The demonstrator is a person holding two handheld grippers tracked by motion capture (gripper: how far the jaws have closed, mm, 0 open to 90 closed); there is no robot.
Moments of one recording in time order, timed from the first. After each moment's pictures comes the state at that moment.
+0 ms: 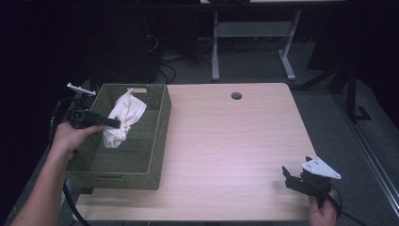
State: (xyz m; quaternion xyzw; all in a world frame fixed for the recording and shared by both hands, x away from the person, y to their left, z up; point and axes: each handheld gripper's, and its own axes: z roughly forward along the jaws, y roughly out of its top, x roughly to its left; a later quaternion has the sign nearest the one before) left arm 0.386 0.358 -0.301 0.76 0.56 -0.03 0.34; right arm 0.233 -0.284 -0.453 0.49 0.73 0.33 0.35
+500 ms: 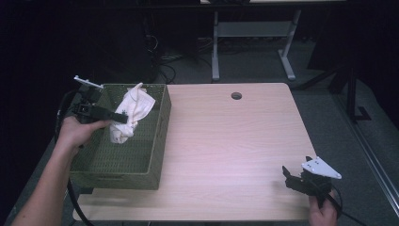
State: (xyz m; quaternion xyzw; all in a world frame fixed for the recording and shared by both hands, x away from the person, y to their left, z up) left arm 0.388 0.327 -0.279 0.78 0.53 -0.02 0.34; right arm 0.233 -0.284 -0.453 0.49 0.73 0.33 0.35
